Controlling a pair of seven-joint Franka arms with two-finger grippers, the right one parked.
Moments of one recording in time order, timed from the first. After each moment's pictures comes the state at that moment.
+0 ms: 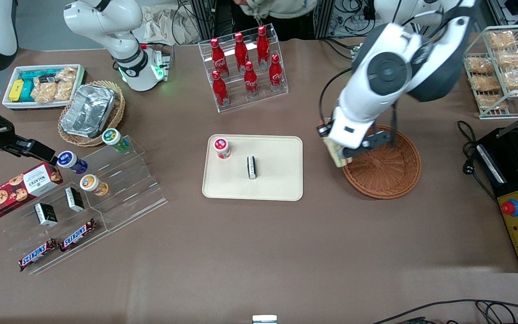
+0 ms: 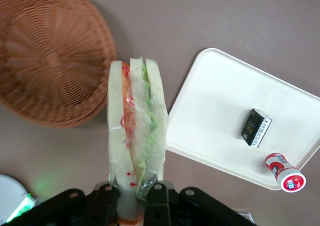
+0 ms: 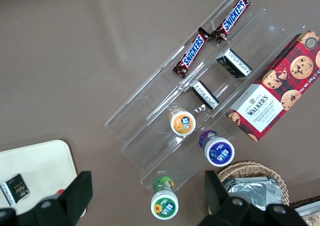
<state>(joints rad) -0.38 0.18 -0.19 -1.71 -0.08 1.76 -0.88</state>
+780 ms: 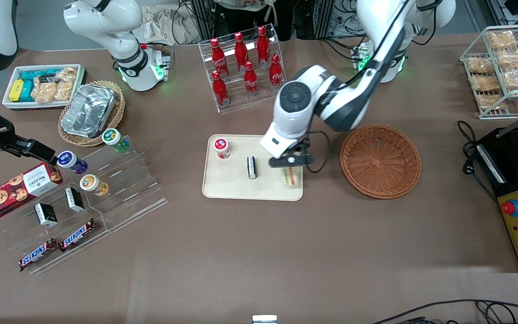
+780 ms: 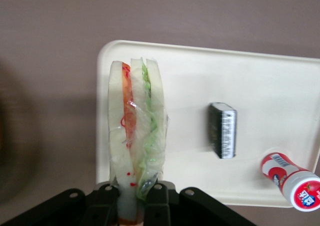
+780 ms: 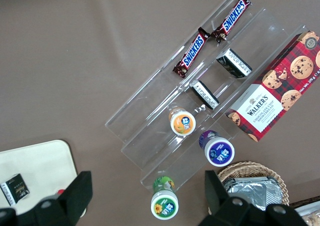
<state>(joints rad) -0.59 0.44 -0.21 -1.74 0.03 2.16 -0.81</state>
